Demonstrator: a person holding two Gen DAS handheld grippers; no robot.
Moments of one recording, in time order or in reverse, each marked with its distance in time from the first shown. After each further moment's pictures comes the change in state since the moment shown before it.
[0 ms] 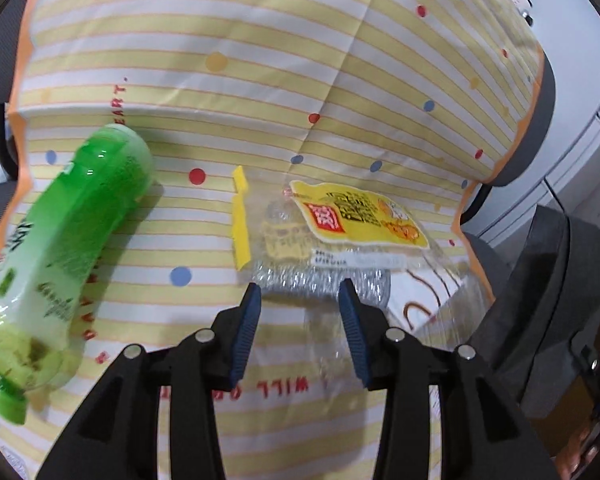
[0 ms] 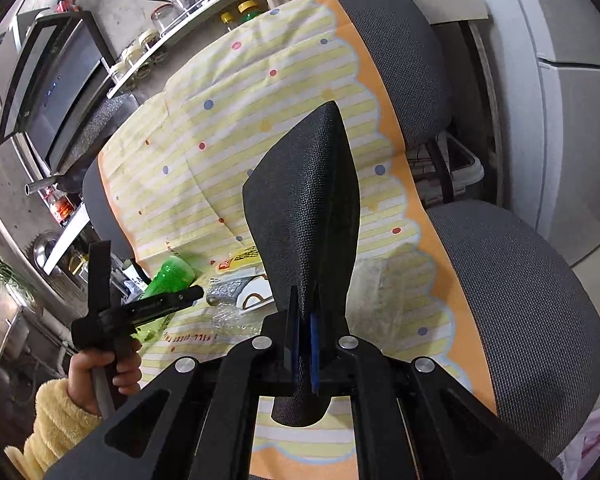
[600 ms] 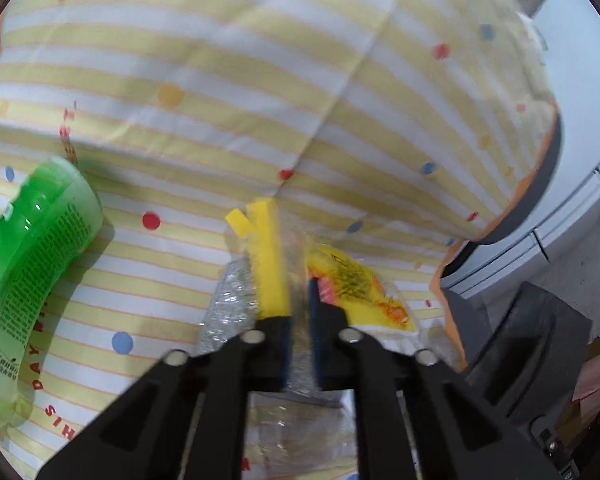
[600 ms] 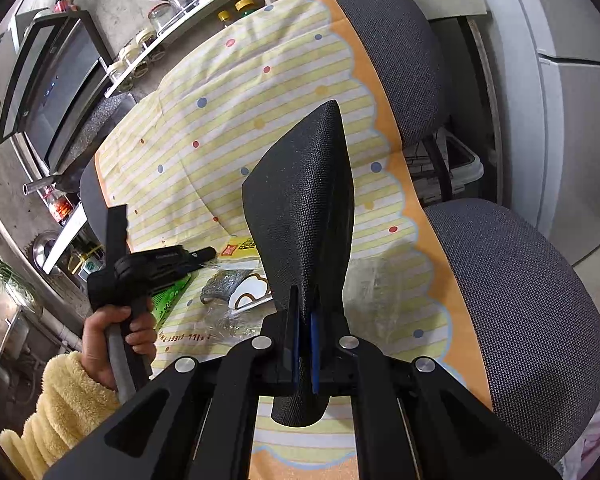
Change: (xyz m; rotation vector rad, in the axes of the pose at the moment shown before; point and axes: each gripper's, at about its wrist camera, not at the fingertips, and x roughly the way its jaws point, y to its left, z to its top) left arm 0.016 -0.016 0.032 -0.069 -0.100 -0.079; right arm 0.001 -0.007 0.000 0.001 0.001 0.003
